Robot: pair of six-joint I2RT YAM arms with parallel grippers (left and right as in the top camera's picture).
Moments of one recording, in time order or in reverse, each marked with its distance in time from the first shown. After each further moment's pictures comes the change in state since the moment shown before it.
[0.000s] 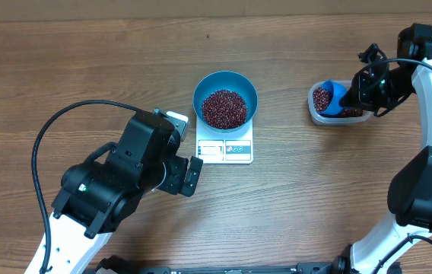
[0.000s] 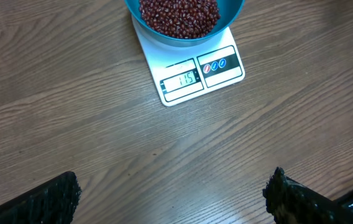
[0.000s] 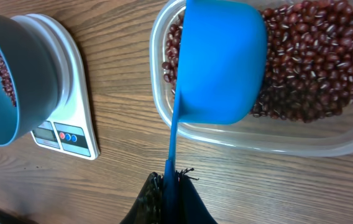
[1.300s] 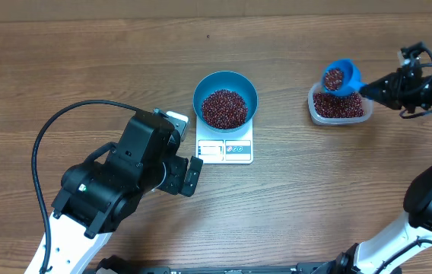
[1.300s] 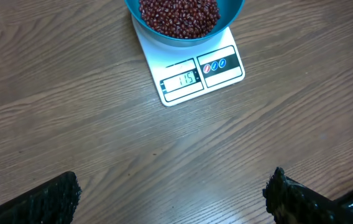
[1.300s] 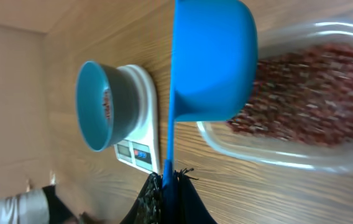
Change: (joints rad) left arm 0.000 0.000 0.000 0.000 0.000 0.000; right arm -0.198 -0.002 0.000 -0.018 -0.420 -0.123
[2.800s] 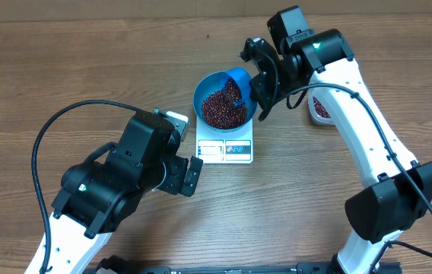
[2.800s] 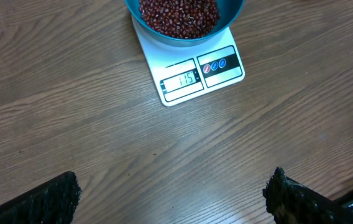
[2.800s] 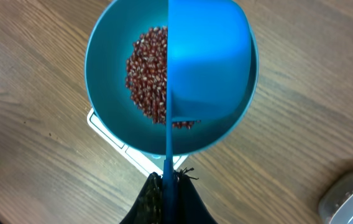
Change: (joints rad) left arm 0.000 0.000 0.000 0.000 0.000 0.000; right arm 0.808 -0.035 0.151 0.108 0.594 0.079
